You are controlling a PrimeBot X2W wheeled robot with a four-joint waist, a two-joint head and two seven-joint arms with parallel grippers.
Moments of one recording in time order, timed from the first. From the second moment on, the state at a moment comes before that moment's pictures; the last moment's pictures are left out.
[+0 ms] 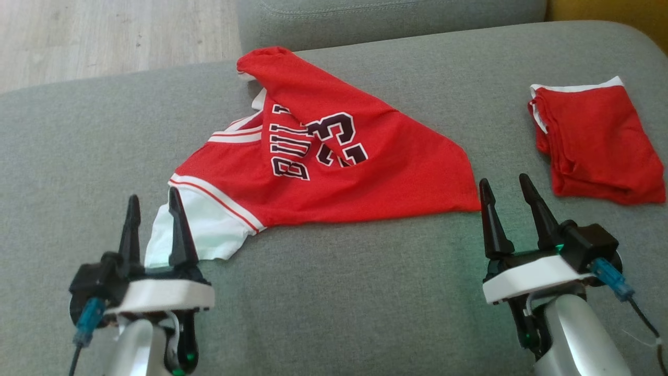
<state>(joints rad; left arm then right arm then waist) -0.18 0.05 -0.06 0.30 -0.35 -0.02 -0.25 -0.17 -0.05 0.12 0.34 0.18 0.12 -0.25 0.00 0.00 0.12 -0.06</state>
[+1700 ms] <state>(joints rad) -0.18 0.05 -0.13 0.36 -0.34 -0.03 -0.25 -0.44 -0.05 -0.03 0.95 0.19 0.12 -0.24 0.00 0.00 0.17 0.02</state>
